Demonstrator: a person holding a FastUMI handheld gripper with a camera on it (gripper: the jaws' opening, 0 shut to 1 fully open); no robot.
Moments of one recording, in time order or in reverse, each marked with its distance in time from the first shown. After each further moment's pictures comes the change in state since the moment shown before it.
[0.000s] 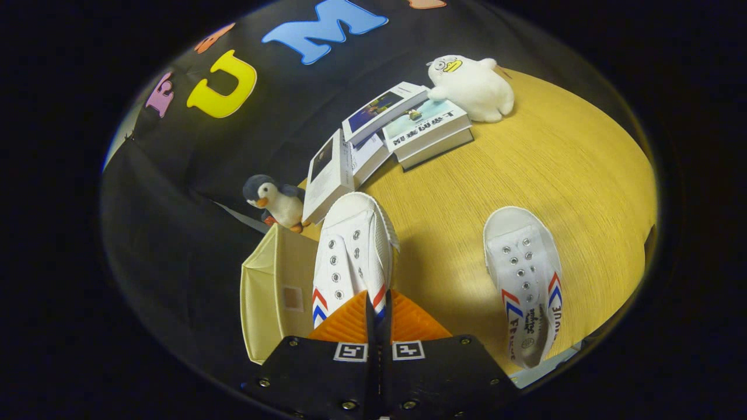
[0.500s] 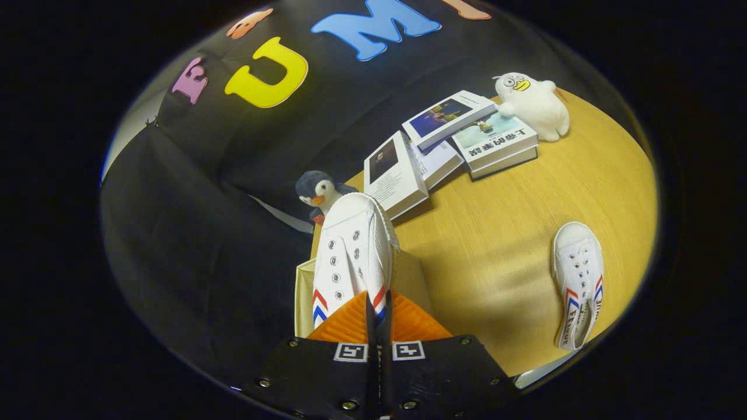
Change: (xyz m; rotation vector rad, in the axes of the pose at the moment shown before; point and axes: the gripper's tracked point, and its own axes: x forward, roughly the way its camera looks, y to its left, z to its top) arm 0.009 0.112 -0.006 -0.078 0.012 0.103
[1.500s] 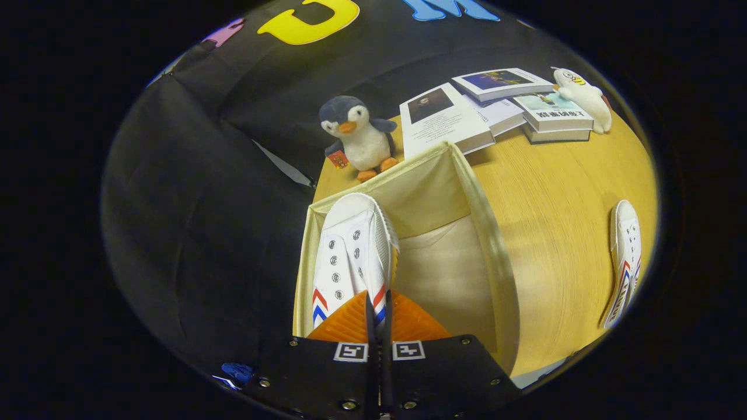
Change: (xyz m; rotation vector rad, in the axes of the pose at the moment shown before) arm 0.092 0.055 -0.096 -0.128 0.158 -0.091
